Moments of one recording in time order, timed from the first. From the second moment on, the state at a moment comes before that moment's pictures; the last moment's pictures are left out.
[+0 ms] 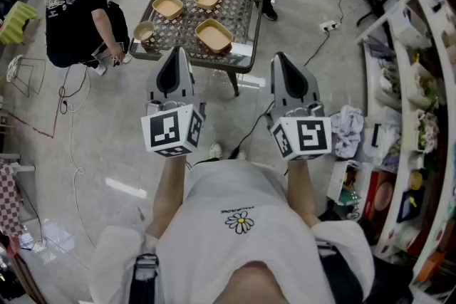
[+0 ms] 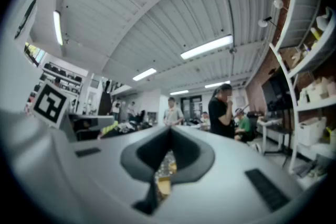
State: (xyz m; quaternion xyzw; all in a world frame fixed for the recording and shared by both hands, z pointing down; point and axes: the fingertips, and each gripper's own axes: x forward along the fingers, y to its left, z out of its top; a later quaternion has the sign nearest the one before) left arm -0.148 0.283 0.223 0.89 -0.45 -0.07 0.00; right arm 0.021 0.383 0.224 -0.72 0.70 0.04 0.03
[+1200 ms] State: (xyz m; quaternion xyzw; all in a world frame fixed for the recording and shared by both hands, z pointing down) left arm -0.095 0.279 0.213 0.88 -0.47 -0.11 -0.01; right arm 0.065 0.387 0.242 -0.65 0.75 0.02 0.09
